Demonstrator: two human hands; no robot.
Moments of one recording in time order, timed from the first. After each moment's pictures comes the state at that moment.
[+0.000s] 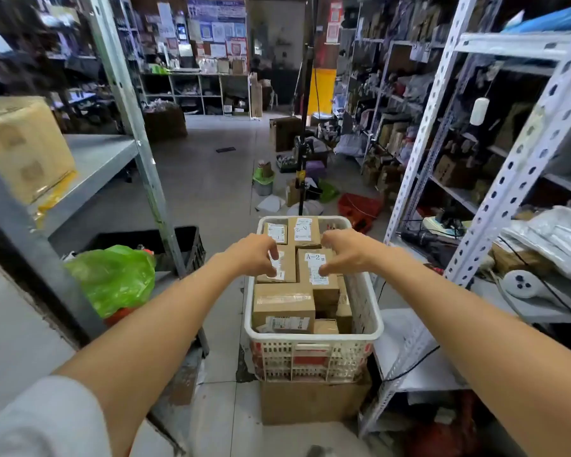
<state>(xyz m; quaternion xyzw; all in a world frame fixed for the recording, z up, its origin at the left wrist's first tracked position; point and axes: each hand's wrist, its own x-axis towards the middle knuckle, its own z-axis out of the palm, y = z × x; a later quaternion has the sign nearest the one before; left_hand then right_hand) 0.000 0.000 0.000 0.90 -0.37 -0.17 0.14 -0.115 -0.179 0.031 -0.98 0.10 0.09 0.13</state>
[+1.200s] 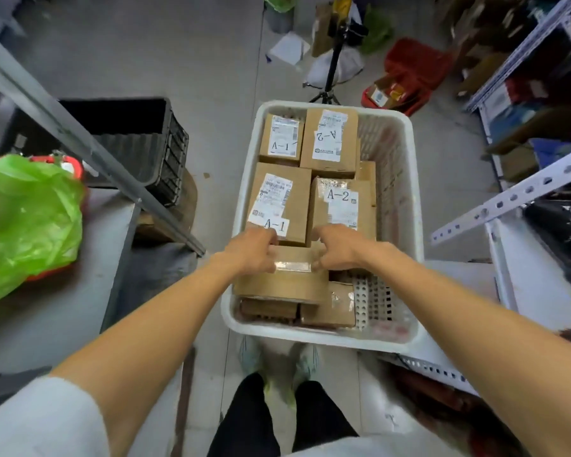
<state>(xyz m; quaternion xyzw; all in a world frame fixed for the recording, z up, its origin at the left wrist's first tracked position) 0.176 -0.112 -0.239 0.88 -0.27 -0.37 0.09 0.106 -0.288 -0.203 -0.91 0.07 0.35 0.19</state>
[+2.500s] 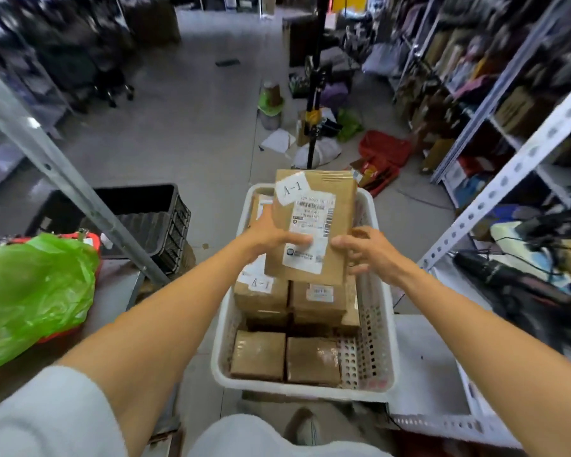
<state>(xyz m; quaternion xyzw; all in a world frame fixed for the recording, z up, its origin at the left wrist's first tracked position) 0.195 -0.185 -0.107 0.78 -0.19 -0.31 0.51 0.070 -0.372 -0.112 -0.74 0.27 0.09 0.62</state>
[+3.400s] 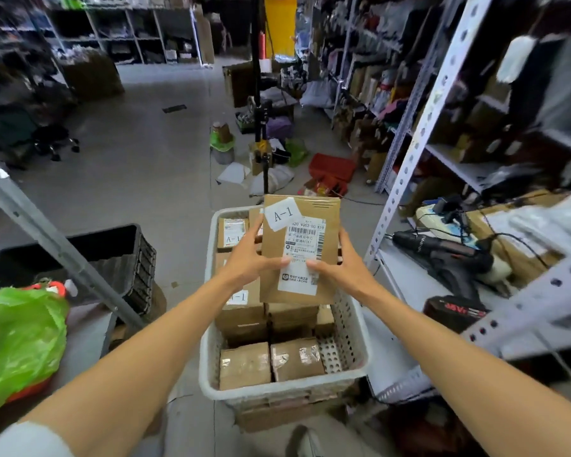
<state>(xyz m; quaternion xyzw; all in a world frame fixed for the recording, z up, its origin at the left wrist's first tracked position) 0.132 -0.170 -0.096 0.75 -0.25 -0.29 0.54 -0.010 -0.329 -0.103 -0.79 0.24 -0.11 0.55</state>
